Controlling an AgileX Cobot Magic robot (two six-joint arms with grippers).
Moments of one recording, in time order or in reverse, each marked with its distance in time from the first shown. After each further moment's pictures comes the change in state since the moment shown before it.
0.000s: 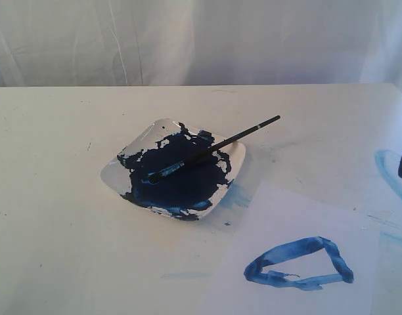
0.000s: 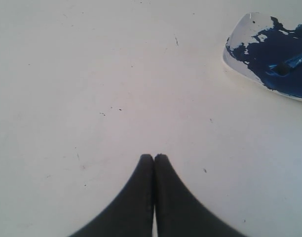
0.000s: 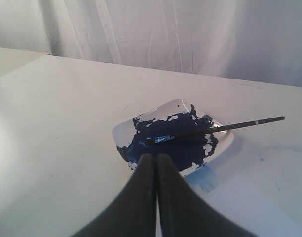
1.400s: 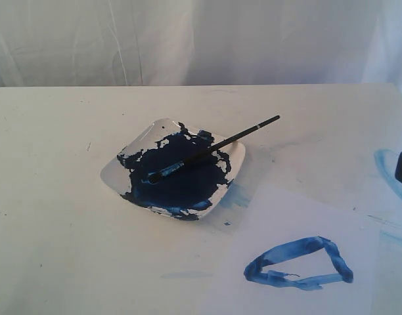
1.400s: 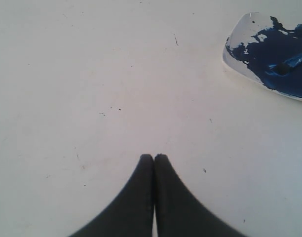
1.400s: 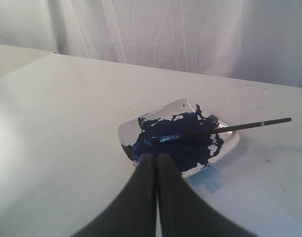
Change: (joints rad) left arm 0.000 0.000 0.000 0.000 0.000 0.000; right arm 0.025 0.000 0.000 -0.002 -0.004 0.000
